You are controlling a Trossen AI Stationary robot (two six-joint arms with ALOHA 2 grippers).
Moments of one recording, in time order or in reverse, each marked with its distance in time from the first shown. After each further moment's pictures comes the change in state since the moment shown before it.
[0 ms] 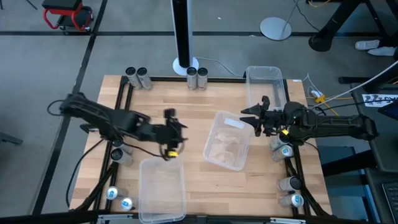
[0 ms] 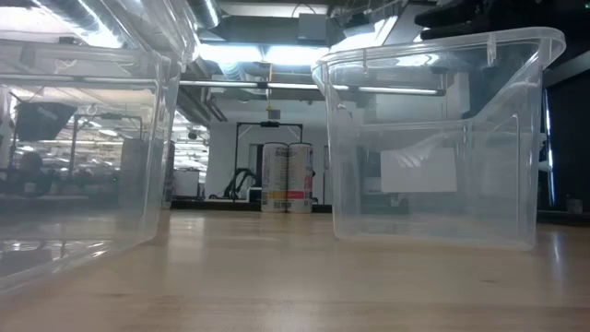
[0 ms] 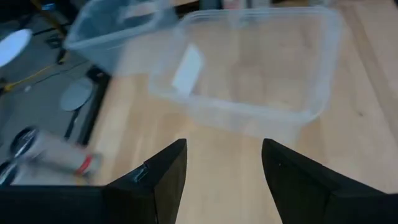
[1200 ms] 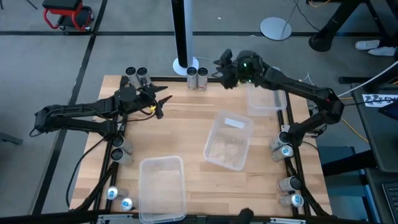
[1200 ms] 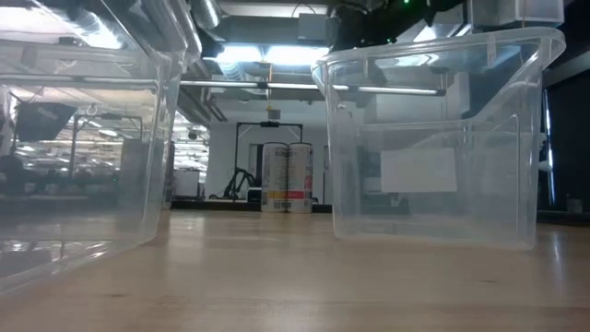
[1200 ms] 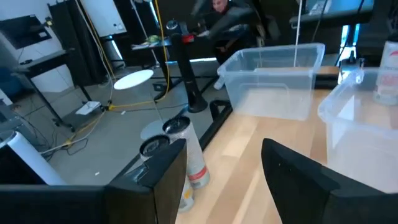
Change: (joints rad) left arm 0.534 -0.532 -0.683 0.708 0.153 0.244; right arm -0.396 0.873 0.958 -0.466 0.155 -0.454
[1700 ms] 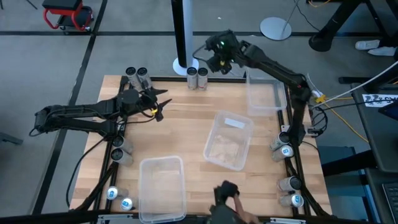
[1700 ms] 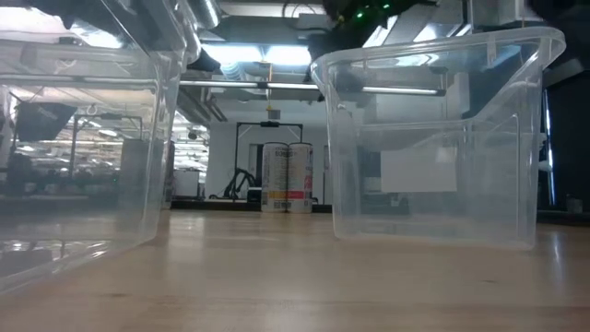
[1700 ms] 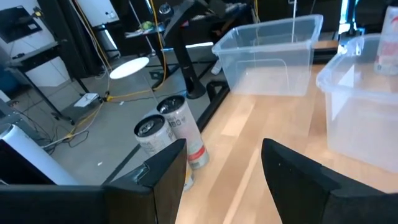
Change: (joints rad) left arm -0.002 -0.004 -0.037 -0.041 0.000 0.022; right arm -0.087 0.447 0.671 -0.494 0.003 0.056
